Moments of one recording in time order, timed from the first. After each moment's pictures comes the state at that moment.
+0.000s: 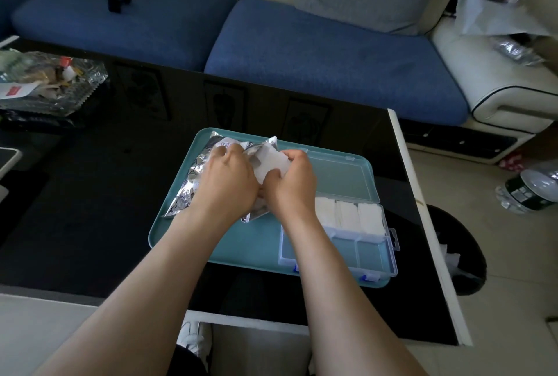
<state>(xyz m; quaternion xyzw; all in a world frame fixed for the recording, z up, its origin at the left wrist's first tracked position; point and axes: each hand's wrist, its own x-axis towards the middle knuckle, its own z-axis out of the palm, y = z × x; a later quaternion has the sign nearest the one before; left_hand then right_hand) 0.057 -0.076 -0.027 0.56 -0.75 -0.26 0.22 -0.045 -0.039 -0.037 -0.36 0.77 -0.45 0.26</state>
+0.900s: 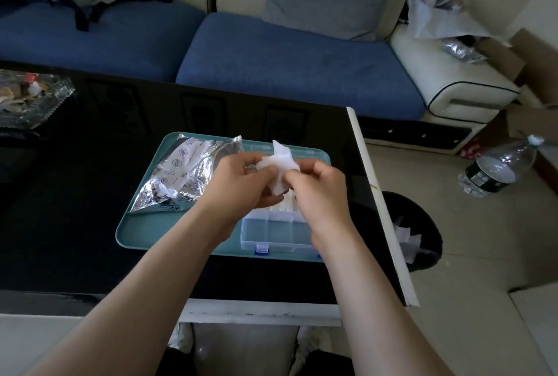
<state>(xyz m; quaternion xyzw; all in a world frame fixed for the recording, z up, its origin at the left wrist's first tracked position) 0.009 -0.008 0.000 0.43 -0.54 -0.66 0.30 -0.110 0.061 0.007 -0.26 0.70 -0.56 0.34</state>
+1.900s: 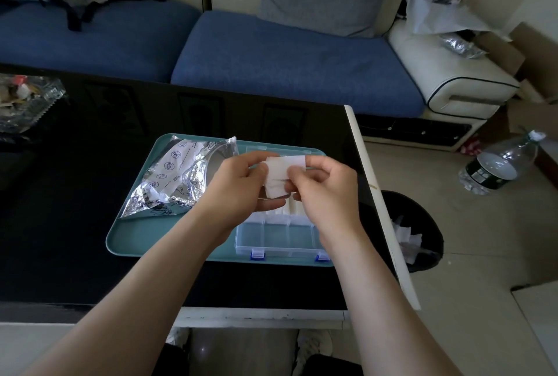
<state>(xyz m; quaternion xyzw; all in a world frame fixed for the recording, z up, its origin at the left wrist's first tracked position) 0.000 -0.011 -0.005 0.40 -0.56 -0.67 0.28 -0.132 0.062 -0.006 -0.29 0.70 -0.58 0.28</state>
